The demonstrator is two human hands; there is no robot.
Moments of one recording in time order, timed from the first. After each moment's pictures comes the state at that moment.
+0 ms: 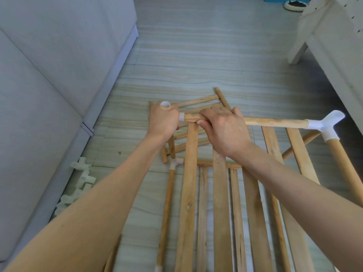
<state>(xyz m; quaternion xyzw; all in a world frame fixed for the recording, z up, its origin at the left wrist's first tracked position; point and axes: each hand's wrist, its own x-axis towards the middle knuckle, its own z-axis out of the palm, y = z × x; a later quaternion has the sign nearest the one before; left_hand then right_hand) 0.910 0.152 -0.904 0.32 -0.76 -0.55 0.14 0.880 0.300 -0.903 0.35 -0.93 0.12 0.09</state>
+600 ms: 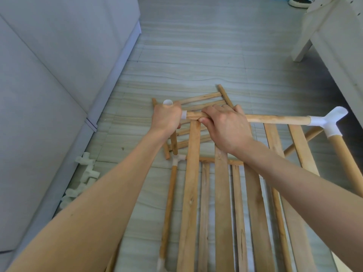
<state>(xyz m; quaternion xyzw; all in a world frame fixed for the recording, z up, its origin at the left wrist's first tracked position) 0.913 0.151 -0.903 0.36 -0.74 -0.56 0.07 0.882 0.299 -0.903 0.35 -0.93 0.10 0.08</state>
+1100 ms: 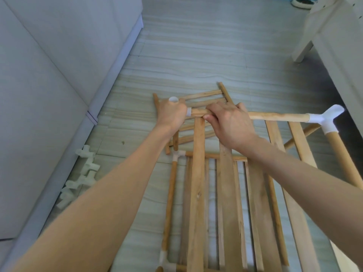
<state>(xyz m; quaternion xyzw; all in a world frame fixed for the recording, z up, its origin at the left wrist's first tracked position) 0.913 0.151 -0.910 0.33 -0.76 -0.56 0.10 0.880 0.303 -0.902 0.37 -0.92 0.08 0.06</state>
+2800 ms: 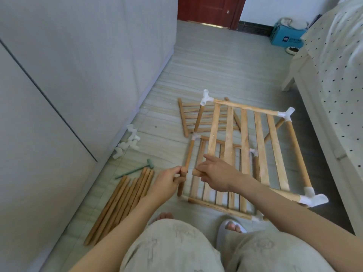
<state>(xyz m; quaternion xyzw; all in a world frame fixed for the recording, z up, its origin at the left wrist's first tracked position) 1.249 0.206 -0.916 0.17 -0.86 -0.48 -0.01 1.133 0.353 -0.850 0.51 -0.83 -0.05 -0.22</state>
